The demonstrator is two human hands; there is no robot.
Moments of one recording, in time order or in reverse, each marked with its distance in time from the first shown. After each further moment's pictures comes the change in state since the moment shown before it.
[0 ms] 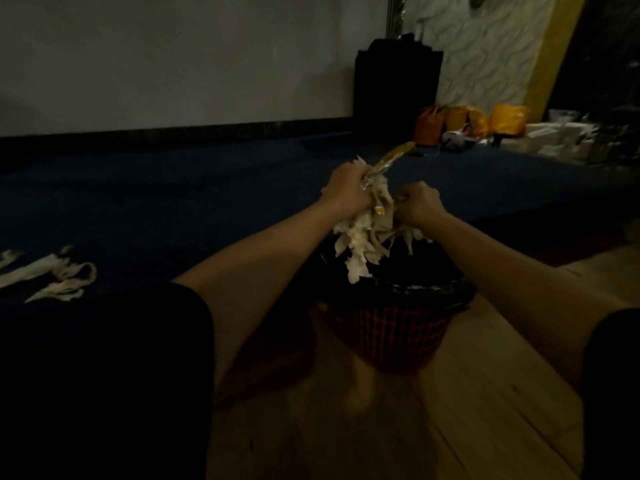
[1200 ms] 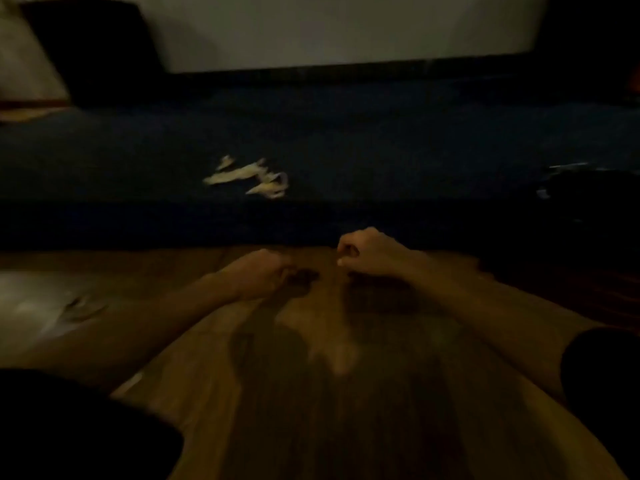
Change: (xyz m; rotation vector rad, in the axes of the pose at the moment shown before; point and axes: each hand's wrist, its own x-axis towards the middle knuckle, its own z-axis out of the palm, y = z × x) left_hand -0.343 -0.199 -0.161 0.567 -0.450 -0.444; right_hand -0.163 -0.154 0.229 -0.235 -0.688 -0.629
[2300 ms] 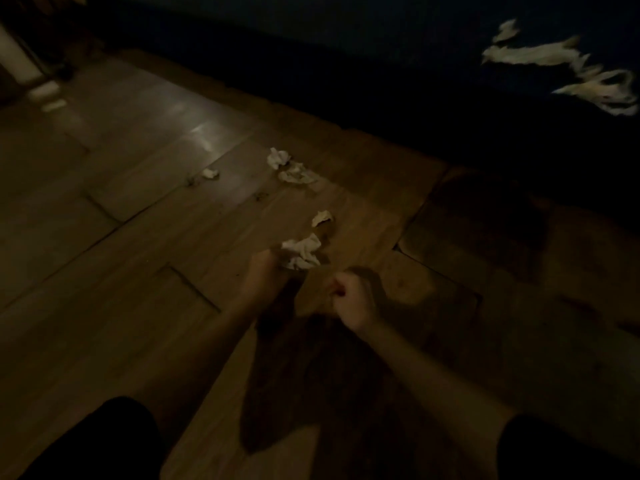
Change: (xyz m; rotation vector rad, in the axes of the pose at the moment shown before) left_hand -0.304 -0.304 0.222 -0.605 0.551 -0.841; right_hand 0.101 -0.363 0.409 0.479 -0.228 -0.163
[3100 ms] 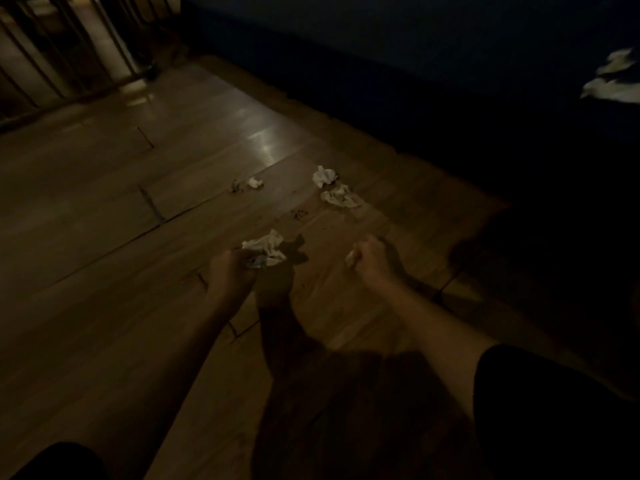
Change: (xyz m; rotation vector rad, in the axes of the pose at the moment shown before) left_hand 0.007 -0.071 -0.057 0.256 0.345 -0.311; right_hand 0.148 -0.028 0.009 -0.419 -0.034 -0.232
